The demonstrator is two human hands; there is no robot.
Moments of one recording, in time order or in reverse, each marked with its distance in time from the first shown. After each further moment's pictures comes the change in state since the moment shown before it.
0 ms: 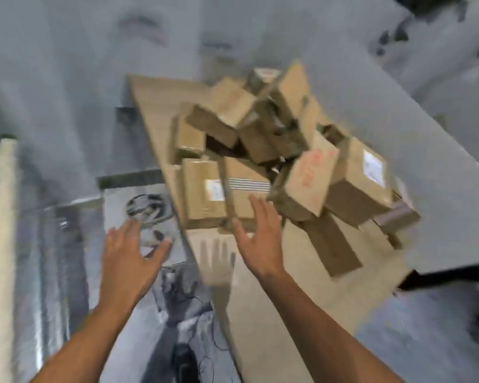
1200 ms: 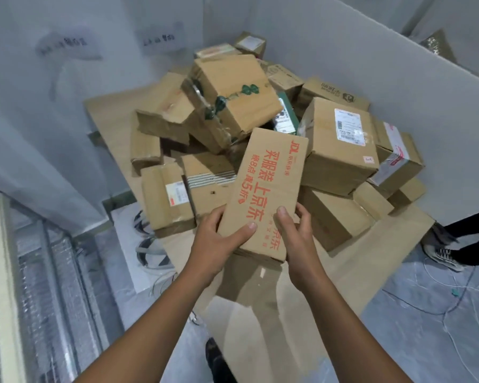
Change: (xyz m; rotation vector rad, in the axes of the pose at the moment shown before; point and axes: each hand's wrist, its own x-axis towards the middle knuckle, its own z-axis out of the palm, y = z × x) left_hand -0.026 0.219 0.127 -0.723 -0.507 0.000; right_hand -0.013 0.138 -0.103 1.039 0.064 0.550
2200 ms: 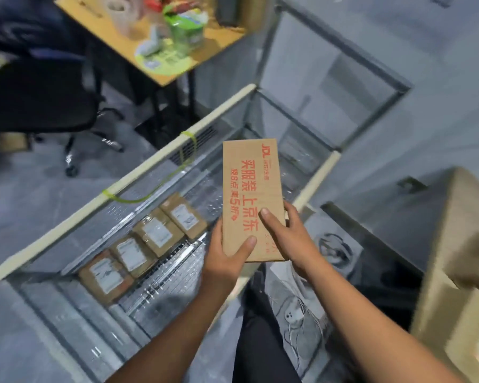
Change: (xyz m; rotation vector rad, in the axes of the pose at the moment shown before) left_hand -0.307 -0.147 -0.402 -0.437 1.291 0.015; right_hand -0.226 0.166 0.532 -0.844 -1.246 -0.040
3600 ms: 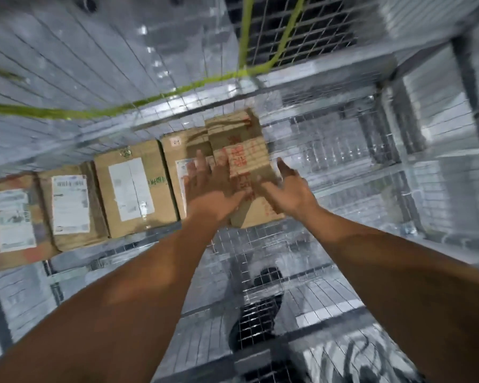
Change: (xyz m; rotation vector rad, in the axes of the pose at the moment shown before) left_hand 0.446 -0.384 -0.094 0.931 0.337 -0.529; right_hand 0.568 0.279 0.220 -0.996 -0.569 -0.105
